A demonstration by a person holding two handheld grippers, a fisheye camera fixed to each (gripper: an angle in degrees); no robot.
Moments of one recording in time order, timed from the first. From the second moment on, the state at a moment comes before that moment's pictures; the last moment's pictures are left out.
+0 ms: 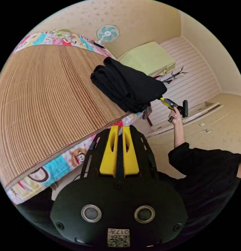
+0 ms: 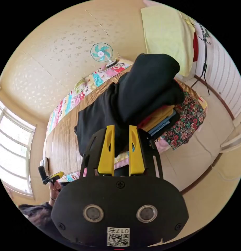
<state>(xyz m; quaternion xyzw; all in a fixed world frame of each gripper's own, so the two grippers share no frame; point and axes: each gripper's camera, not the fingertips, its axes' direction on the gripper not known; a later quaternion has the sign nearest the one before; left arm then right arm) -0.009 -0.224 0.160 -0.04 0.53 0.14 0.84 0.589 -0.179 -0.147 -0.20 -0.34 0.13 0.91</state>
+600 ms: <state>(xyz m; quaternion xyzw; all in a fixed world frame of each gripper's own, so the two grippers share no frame) -0.489 -0.303 0.219 0.04 0.00 -0.31 0.95 0.414 -0.110 -0.313 0.06 -0.62 0.06 0.78</state>
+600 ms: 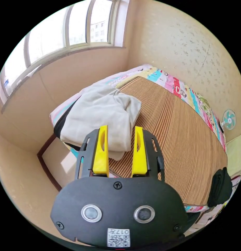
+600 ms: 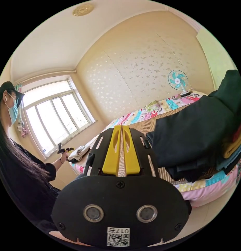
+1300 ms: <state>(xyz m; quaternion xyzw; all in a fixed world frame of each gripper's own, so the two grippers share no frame) -0.137 -0.169 0.091 -0.06 0.48 0.04 0.87 0.348 -0.107 -0.312 -0.04 -0.64 -0.03 0.77</state>
